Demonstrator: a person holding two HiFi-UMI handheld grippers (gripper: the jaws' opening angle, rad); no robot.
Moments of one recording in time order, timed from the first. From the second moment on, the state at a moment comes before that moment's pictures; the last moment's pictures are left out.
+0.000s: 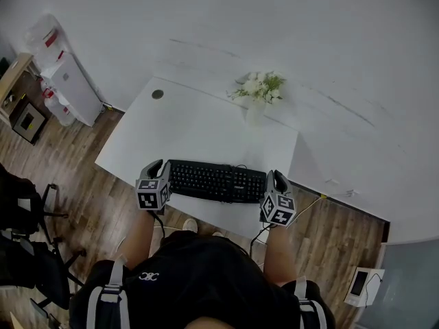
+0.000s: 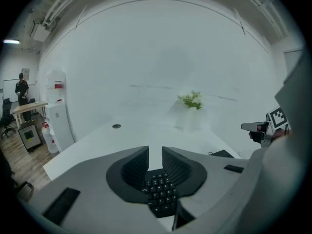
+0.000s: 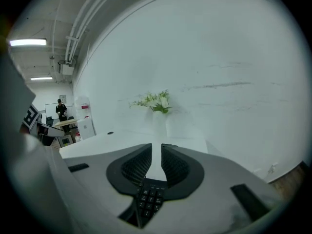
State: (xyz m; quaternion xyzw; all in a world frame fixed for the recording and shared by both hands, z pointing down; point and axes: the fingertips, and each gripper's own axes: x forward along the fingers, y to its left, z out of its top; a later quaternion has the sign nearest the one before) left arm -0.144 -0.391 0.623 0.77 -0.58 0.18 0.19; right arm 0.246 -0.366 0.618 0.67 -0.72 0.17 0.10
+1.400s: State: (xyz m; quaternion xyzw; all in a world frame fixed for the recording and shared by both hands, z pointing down) left arm -0.181 -0.394 0.787 0.73 -0.54 0.29 0.32; right arm 0.272 -0.348 0.790 0.66 -0.65 0.31 0.23
